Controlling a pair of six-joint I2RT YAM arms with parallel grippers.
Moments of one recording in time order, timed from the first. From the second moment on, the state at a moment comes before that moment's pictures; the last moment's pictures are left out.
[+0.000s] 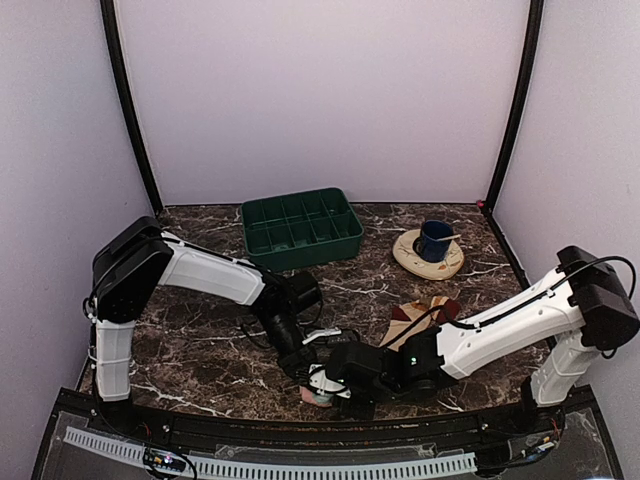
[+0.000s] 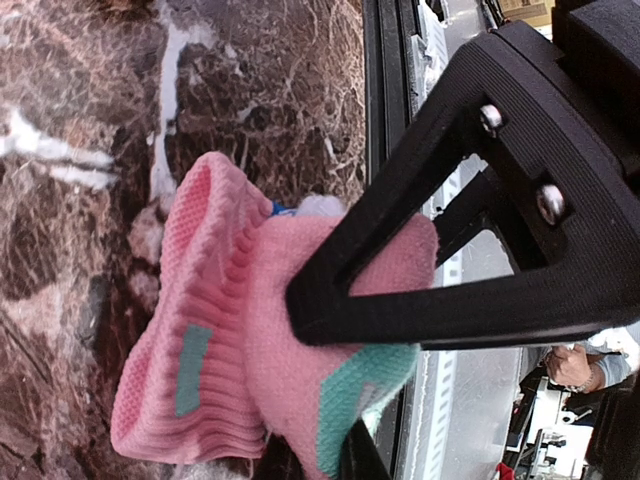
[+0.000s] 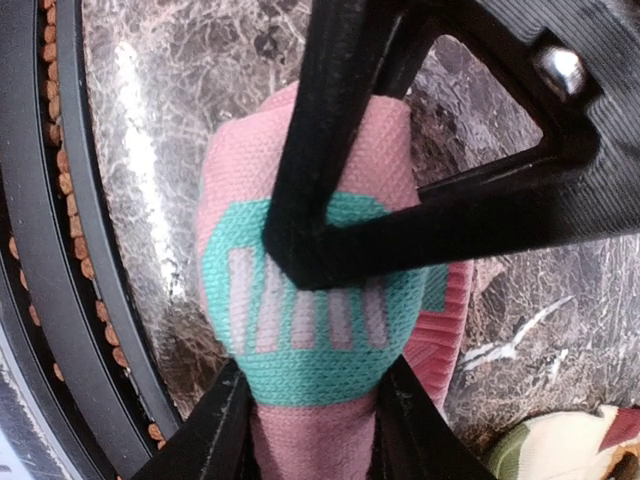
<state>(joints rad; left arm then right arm) -0.94 2.07 1.29 -0.71 0.91 0.31 1.43 1.69 0.91 -0.27 0.22 -0.02</state>
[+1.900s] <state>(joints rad) -0.76 1.52 0.70 -0.07 0.62 -0.27 1.15 1.68 0.76 0.04 -0.36 0.30</state>
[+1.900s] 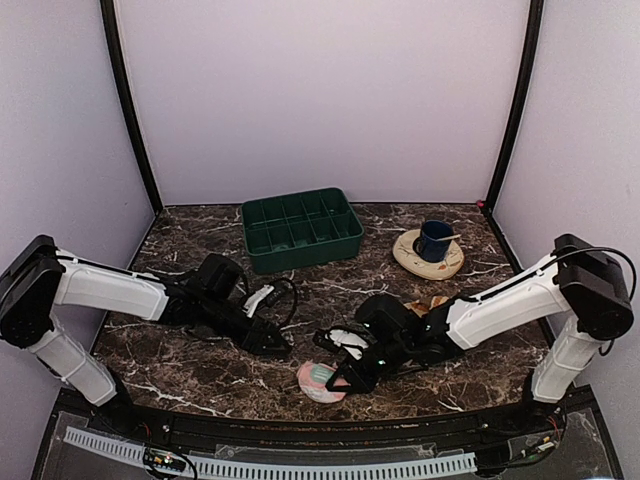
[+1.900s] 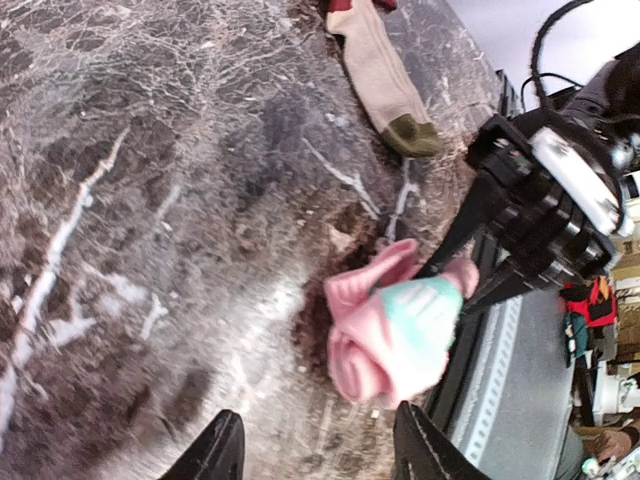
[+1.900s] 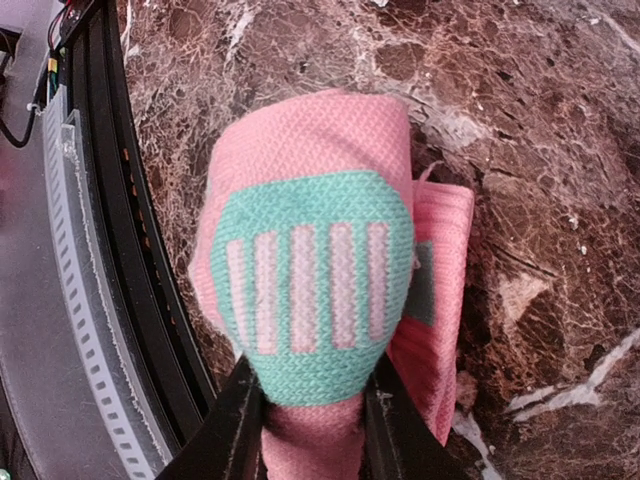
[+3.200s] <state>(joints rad) -0.99 1.35 0.66 0.03 0.10 -0.25 1.09 1.62 0.76 -0.02 -0.45 0.35</state>
